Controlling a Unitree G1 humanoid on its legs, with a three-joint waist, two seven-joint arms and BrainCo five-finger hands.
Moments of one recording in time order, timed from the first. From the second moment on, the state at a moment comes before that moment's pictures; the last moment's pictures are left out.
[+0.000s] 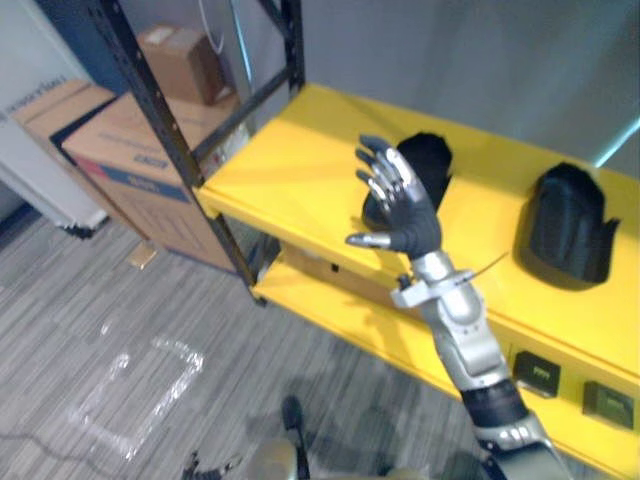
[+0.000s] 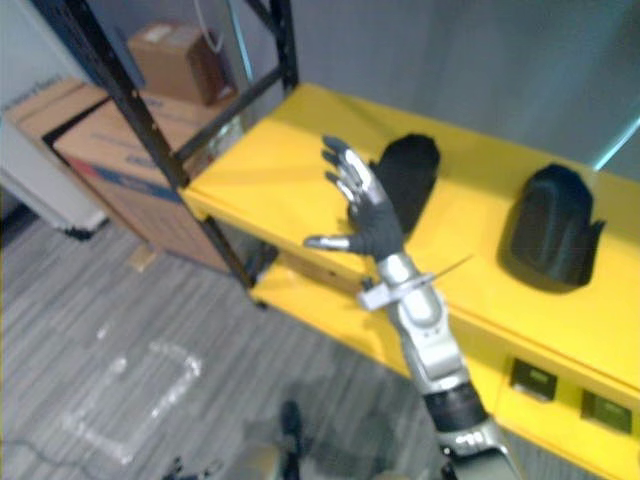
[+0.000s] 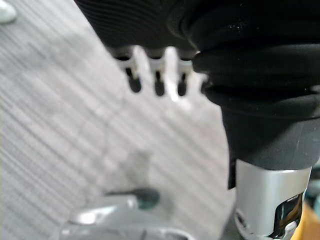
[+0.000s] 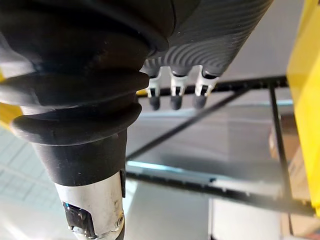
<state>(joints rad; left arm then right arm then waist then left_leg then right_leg) 0.23 0.07 0.11 0.84 -0.16 -0.14 0.21 -0.49 -0.21 0.25 -0.05 0.16 -0.26 0.07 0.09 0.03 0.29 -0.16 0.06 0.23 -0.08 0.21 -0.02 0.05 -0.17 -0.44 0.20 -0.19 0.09</state>
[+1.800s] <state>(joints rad) 0.13 0.09 -0.15 0.83 -0.28 -0.17 0.21 -0.97 -0.17 0.03 0.54 0.06 -0.13 -0.54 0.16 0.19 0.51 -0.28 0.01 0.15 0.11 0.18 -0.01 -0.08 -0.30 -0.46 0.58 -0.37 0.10</state>
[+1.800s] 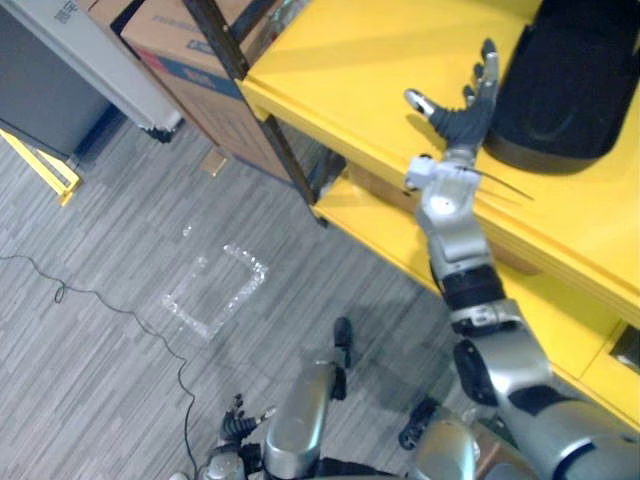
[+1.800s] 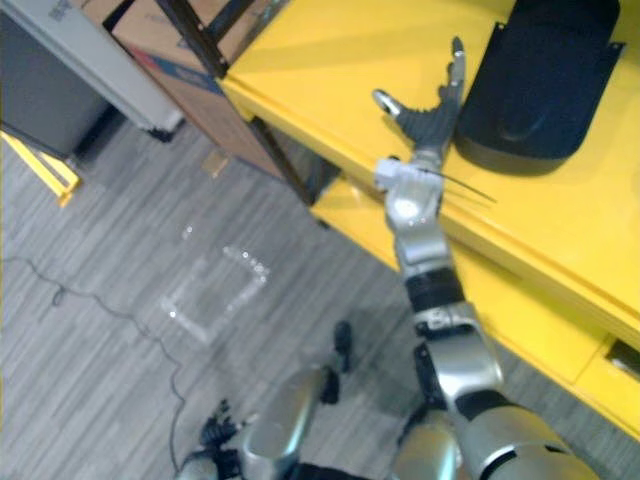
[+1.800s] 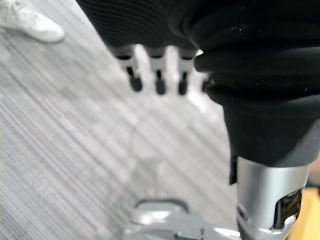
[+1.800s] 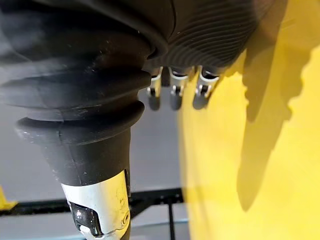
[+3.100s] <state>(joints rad) 0.17 0.19 -0.01 0.78 -0.18 -0.12 0.19 -0.75 -0.63 0.22 -0.09 -0.47 0.01 -0.06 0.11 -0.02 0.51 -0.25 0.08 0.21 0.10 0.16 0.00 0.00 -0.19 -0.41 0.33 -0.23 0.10</state>
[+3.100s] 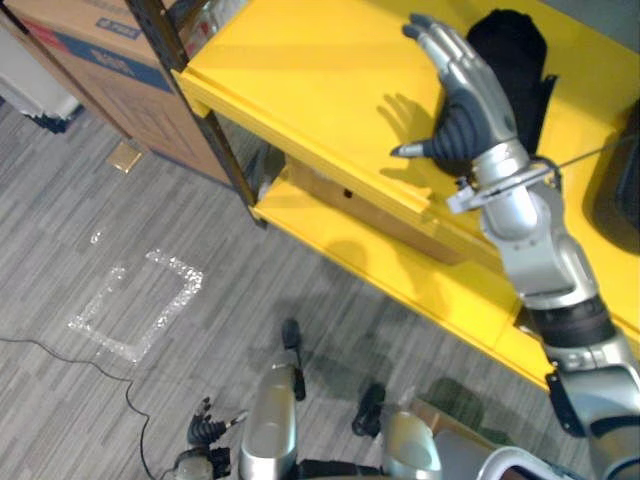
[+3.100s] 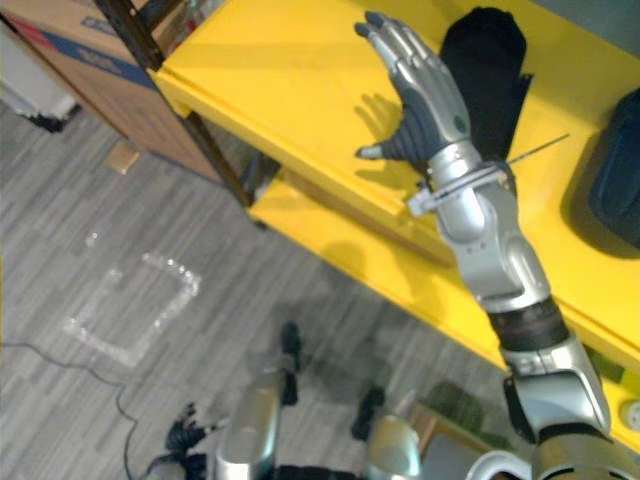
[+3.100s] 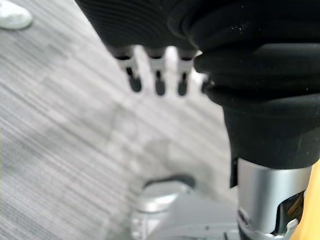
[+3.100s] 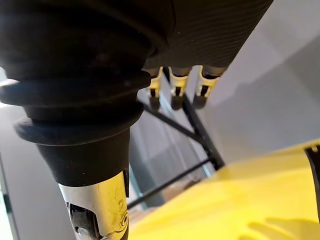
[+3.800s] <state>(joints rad) 0.17 0.19 0.00 0.75 -0.18 -0.11 0.19 -0.56 -0.63 0.06 -0.06 -0.49 0.22 -0.22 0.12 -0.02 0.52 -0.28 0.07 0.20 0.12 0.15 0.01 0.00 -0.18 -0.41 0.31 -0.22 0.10</state>
